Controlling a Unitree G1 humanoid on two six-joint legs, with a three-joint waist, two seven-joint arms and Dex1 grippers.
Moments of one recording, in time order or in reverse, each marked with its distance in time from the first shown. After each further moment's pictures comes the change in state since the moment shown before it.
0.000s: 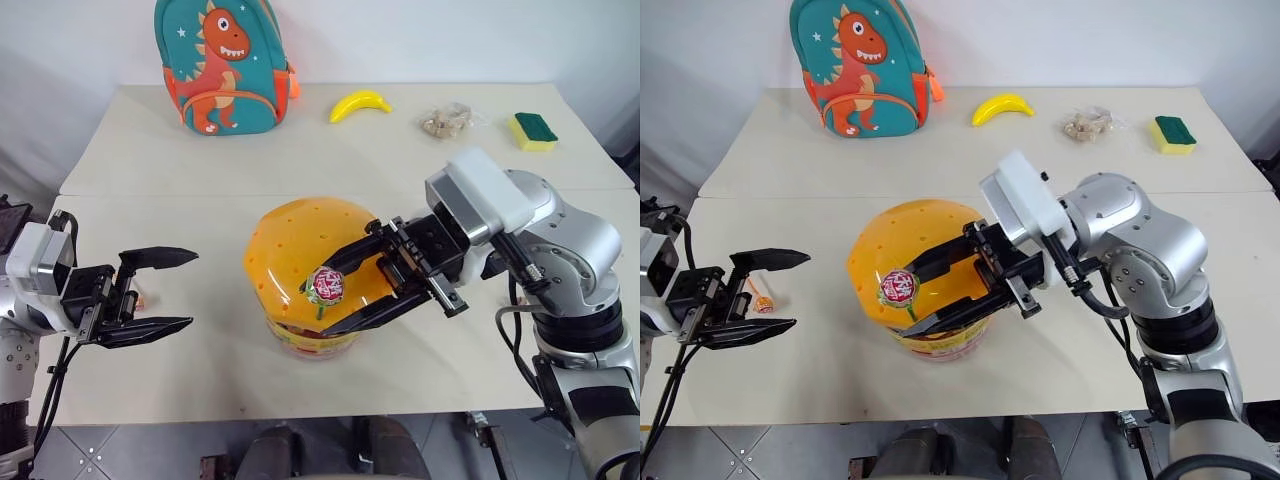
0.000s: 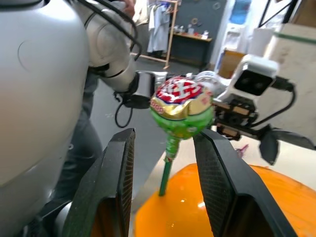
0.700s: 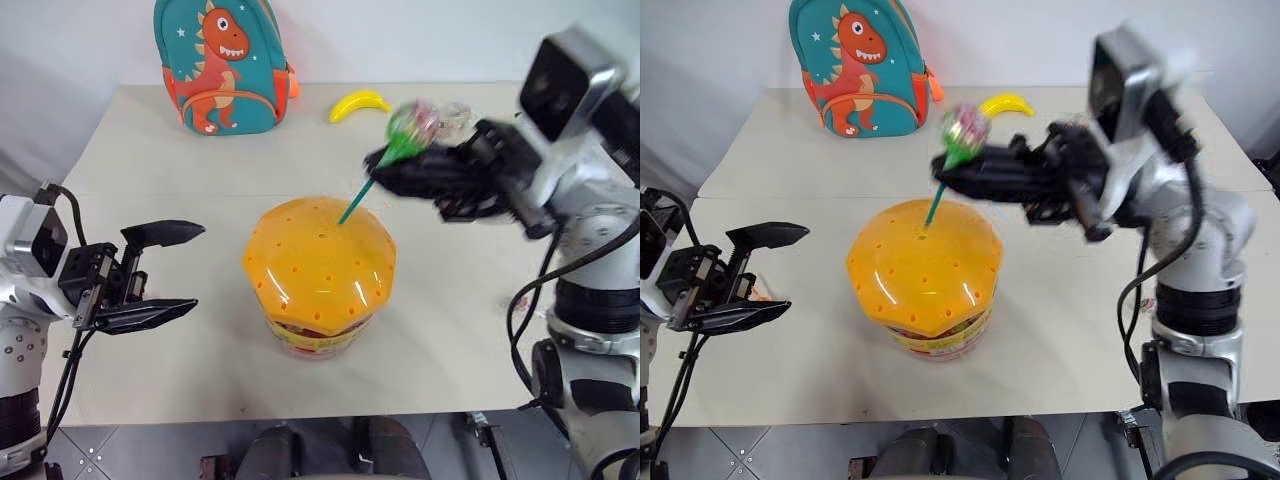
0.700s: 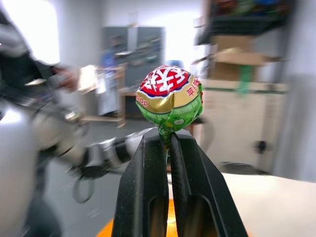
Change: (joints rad) left arm -0.066 -0.037 0.021 -0.146 -0.143 0.099 0.118; right arm -0.022 -0.065 -0.353 0.204 0.253 0.154 -0.234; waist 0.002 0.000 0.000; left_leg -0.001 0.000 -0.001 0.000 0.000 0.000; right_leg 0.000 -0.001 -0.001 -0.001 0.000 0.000
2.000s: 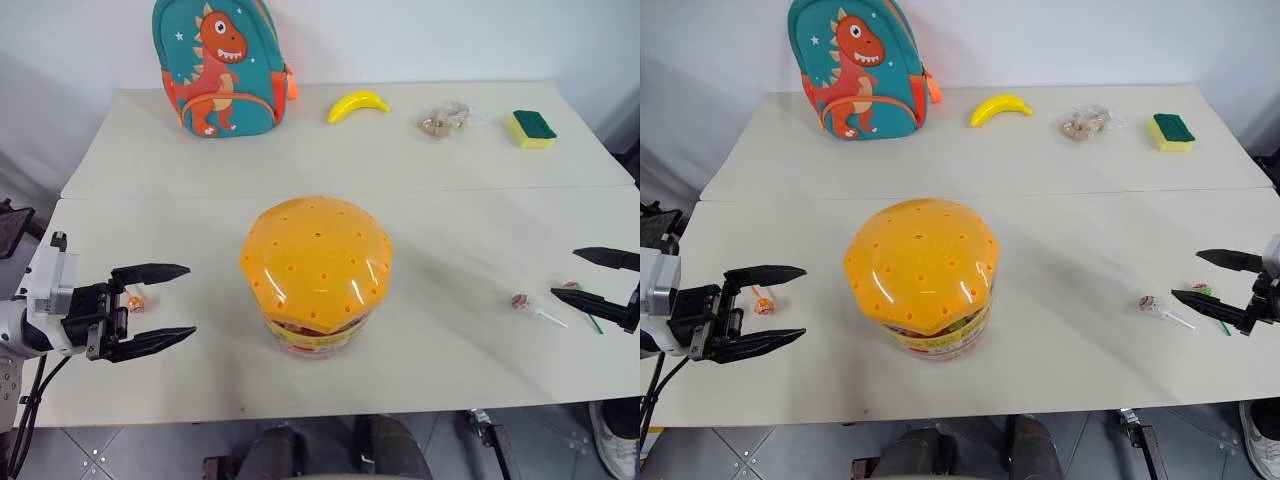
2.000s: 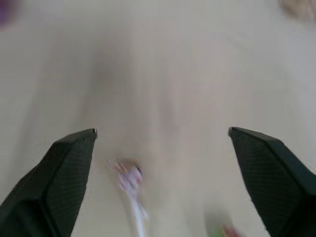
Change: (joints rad) left arm 0.252 0.054 0.065 0.043 0.259 -0.143 0.047; right arm 0.761 -0.388 -0.286 0.529 -0.579 -0.711 0.311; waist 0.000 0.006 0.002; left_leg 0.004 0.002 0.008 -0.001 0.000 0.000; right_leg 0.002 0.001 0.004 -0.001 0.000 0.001
